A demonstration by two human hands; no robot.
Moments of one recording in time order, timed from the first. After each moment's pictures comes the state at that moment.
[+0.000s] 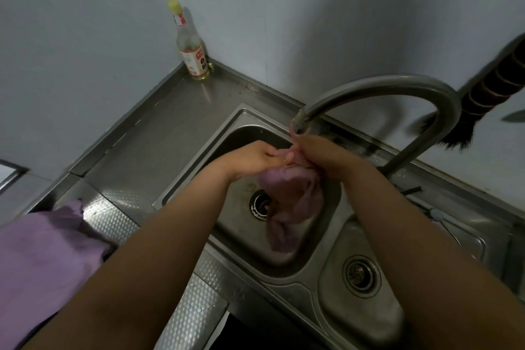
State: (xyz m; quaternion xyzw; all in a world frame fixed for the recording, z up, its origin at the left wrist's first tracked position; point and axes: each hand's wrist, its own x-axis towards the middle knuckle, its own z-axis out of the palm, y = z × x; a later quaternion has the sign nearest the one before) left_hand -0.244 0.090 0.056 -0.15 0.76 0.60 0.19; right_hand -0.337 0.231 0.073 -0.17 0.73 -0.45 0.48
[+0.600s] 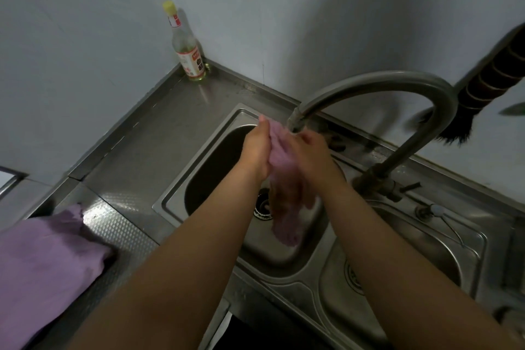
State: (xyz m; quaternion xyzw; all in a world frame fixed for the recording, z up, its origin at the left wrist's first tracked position) left_hand -0.273 0.126 0.056 -0.42 0.42 0.80 -0.08; right_hand -0.301 0.225 0.070 -0.19 0.82 -0.48 0.25
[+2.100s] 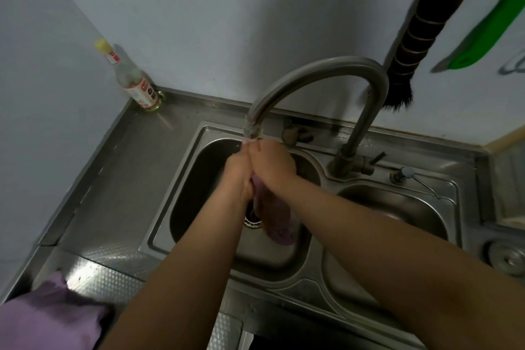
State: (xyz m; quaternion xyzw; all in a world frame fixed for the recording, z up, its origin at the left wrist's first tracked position) left_hand -0.265 0.157 0.064 -0.46 0.50 0.73 0.03; right_hand -0.303 0.209 0.054 -0.08 0.90 -0.38 0.21
